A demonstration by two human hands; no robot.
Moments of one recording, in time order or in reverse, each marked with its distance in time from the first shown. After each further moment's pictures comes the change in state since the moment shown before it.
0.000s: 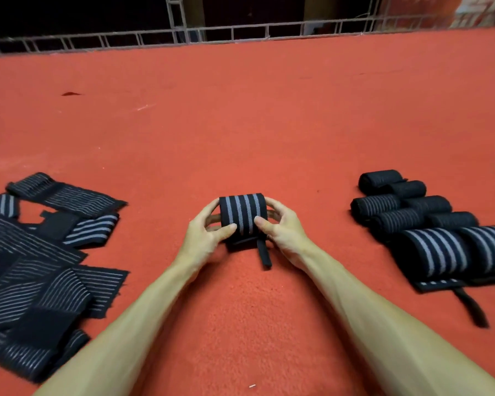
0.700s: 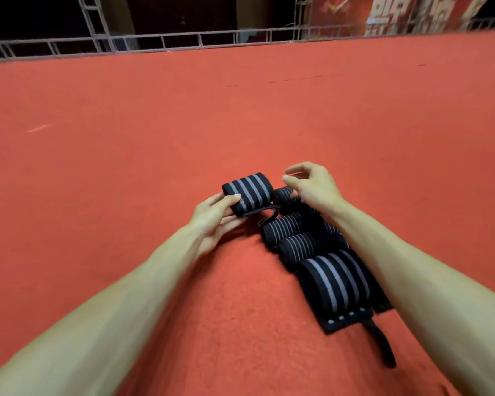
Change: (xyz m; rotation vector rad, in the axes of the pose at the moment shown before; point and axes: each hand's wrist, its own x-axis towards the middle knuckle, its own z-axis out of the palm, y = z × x) left_hand 0.129 0.010 0.197 -0.320 -0.165 -0.356; right_hand 0.054 -0.063 -0.241 -0.543 0.456 0.052
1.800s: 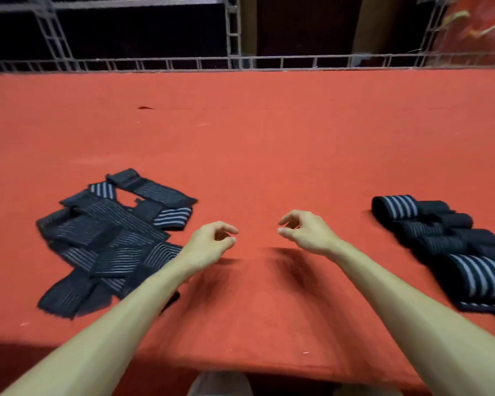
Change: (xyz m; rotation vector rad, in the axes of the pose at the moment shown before) left_hand -0.269 0.029 -0.264 0.949 0.333 0.262; right_hand -0.212 -0.151 0.188 -0.340 -0.603 -0.294
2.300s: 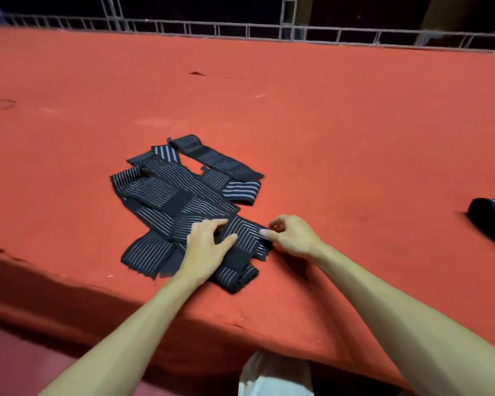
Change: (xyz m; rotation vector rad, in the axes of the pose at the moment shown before) left_hand -0.040 -0.133 -0.050 0.069 0.348 -0.097; right_hand 0.044 -0.089 0.150 -0.064 -0.188 -0.067
